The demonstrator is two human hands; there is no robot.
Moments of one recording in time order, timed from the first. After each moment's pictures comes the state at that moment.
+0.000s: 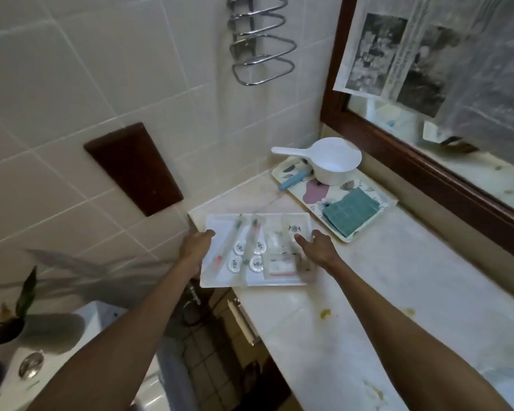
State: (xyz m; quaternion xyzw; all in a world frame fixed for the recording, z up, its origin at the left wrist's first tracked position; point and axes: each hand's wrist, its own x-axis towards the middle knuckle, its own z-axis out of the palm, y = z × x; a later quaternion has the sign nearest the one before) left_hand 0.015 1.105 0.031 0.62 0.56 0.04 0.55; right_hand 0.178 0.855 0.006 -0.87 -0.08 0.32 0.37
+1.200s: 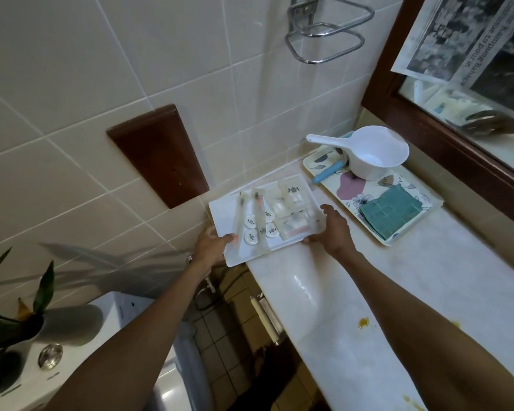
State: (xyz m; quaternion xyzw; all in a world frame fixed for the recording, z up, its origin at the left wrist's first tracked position) left_hand 0.000 1.166 -0.022 0.60 0.51 0.04 0.61; right_hand 0.197 0.934 -0.021 -0.90 -0.17 0.21 0.34
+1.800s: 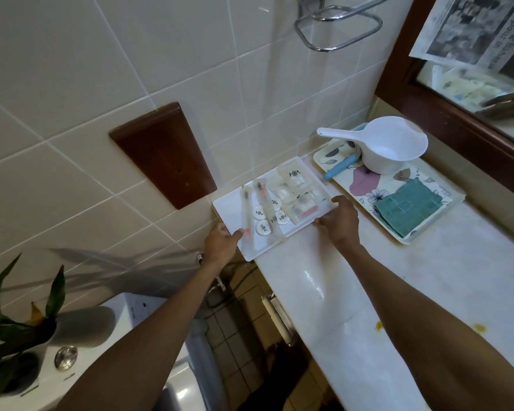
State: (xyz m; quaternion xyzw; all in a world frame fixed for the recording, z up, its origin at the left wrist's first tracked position) left_hand 0.010 1.167 -0.022 0.72 0.49 0.04 0.49; right_hand 0.207 0.960 -0.035 -0.90 -0.09 0.14 0.41
